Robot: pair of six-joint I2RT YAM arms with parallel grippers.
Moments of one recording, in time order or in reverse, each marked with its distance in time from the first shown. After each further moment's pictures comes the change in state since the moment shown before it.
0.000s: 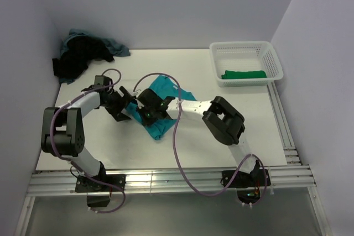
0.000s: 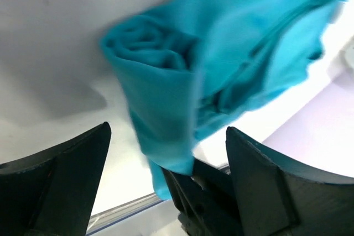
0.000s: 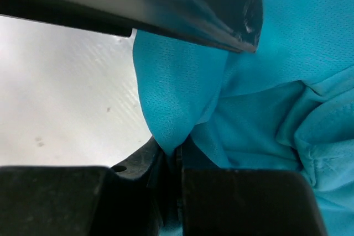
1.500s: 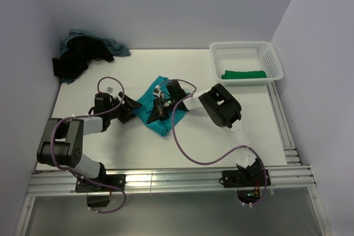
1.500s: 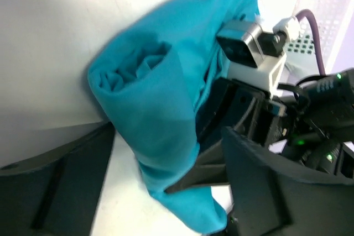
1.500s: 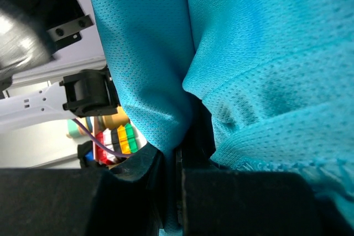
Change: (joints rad) left arm -0.034 -0.158 -0.471 0.855 -0.007 -0.120; right arm -0.335 0.214 -0.156 0.546 -1.012 0.611
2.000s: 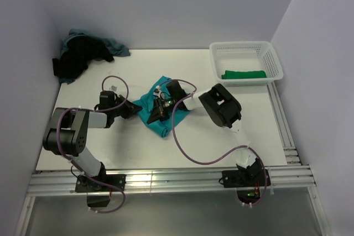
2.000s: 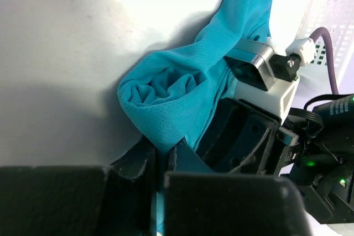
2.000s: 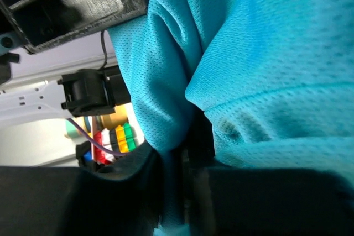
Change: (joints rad) left arm -0.032 0.148 0.052 0.091 -0.040 -0.024; right arm 0.000 0.005 0.000 -0.003 -0.006 -0.002
